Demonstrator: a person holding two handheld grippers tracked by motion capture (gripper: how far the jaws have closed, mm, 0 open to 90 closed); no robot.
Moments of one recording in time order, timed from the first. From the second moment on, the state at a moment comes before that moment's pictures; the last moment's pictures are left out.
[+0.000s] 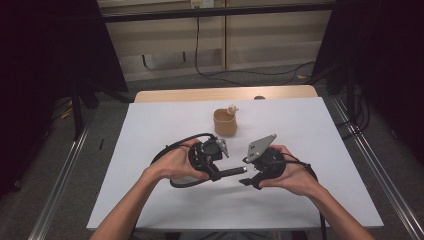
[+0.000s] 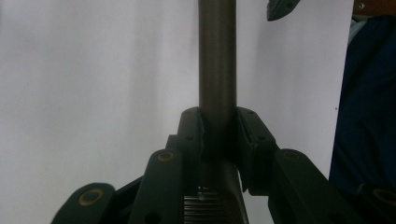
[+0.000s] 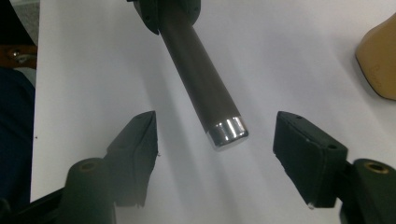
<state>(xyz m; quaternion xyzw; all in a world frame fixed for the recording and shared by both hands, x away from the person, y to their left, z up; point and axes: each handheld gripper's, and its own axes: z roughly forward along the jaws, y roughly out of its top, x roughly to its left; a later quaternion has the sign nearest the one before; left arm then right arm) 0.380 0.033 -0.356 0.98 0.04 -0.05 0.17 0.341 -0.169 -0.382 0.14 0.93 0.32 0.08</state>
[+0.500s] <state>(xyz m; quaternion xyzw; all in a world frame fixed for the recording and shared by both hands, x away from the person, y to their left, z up) 0.379 0.034 -0.355 0.99 0.03 -0.06 0.16 0.343 -0.155 -0.378 0.10 0.95 0.30 0.08</state>
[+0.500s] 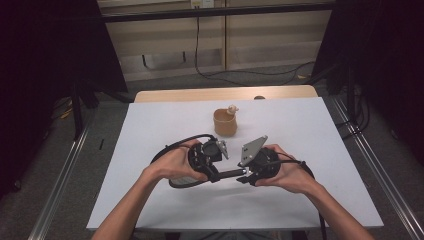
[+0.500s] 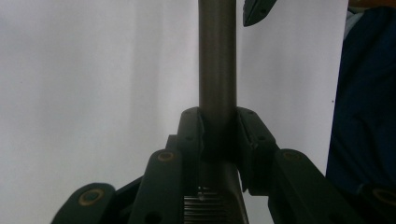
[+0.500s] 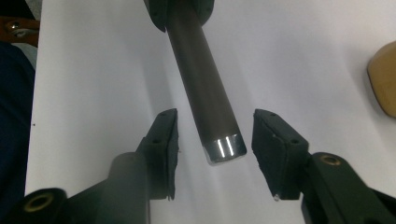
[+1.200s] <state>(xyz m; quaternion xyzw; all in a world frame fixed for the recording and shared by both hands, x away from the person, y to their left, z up) 0.380 0.032 -0.359 0.98 0.03 -0.06 0.16 0.348 -0.143 -0.380 0.06 0.95 0.28 0.07</state>
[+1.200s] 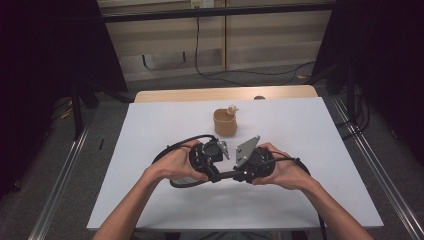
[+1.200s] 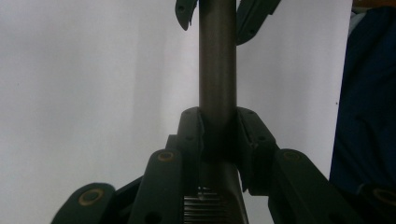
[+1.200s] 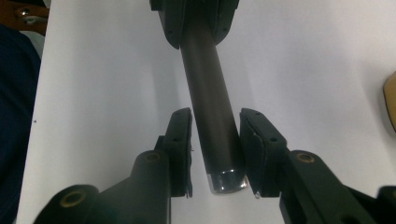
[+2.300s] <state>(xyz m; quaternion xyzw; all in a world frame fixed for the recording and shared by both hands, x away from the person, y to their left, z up) 0.388 0.036 -0.361 0.98 0.01 -0.05 0.19 0.349 -0.147 -0.385 0.06 0.95 0.29 0.05</state>
